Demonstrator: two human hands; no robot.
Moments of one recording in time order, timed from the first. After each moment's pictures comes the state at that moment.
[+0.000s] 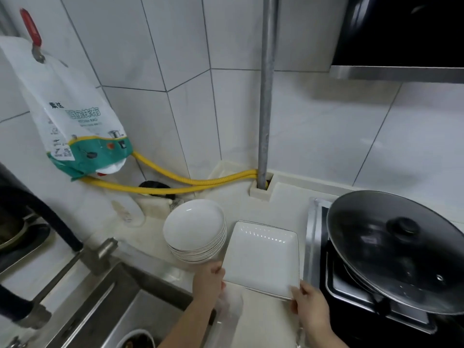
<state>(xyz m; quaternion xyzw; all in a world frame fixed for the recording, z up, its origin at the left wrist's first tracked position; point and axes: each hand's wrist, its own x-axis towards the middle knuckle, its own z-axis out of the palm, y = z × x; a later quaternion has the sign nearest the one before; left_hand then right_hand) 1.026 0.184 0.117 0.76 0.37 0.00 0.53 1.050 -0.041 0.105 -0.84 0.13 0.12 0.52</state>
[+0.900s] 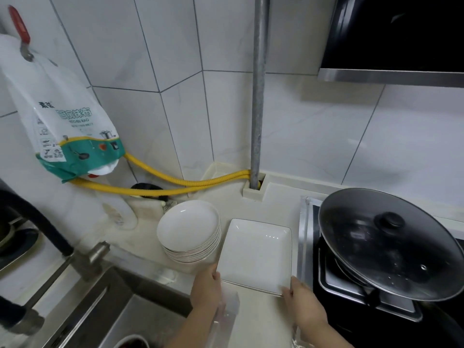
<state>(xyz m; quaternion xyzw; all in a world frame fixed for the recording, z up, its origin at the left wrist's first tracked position) 1.016 0.176 0.106 0.85 0.33 0.01 0.41 1.047 -0.039 0.113 -0.95 -0.01 0.19 0.25</state>
